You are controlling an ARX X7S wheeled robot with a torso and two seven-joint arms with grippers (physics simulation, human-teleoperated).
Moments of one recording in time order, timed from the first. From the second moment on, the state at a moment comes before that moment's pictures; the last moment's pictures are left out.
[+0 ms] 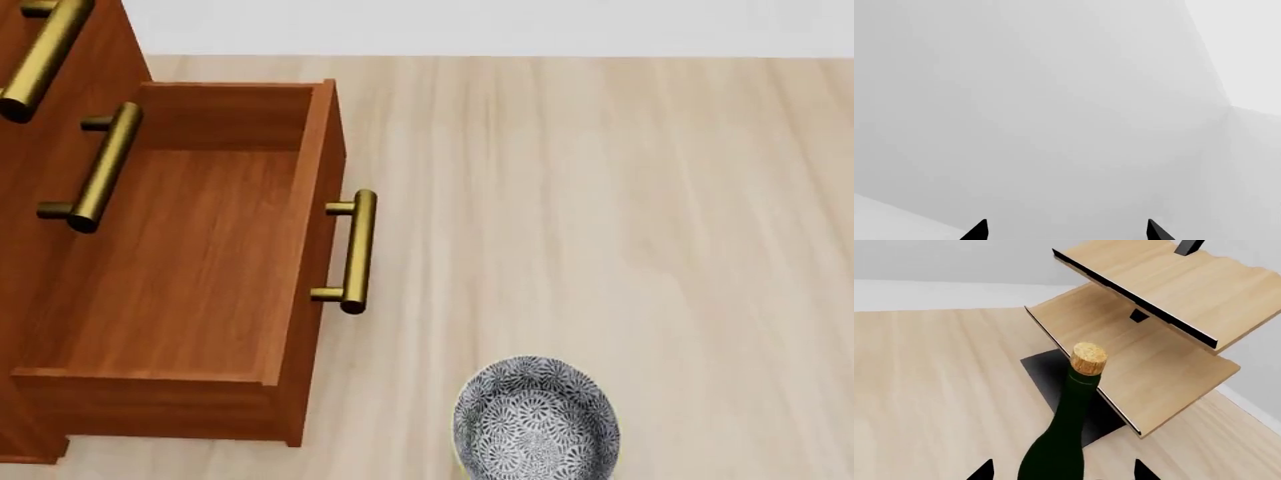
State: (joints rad) left arm -0.81 -0.29 -1.23 0.63 -0.35 -0.80 -0.14; right arm 0.11 0.50 0.51 -0.59 0.48 0.98 0.35
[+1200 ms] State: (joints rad) left arm -0.80 -0.29 -1.21 0.63 -0.35 -0.79 -0.14; right arm 0.33 0.53 0.40 -0.25 0.43 0.90 0.34
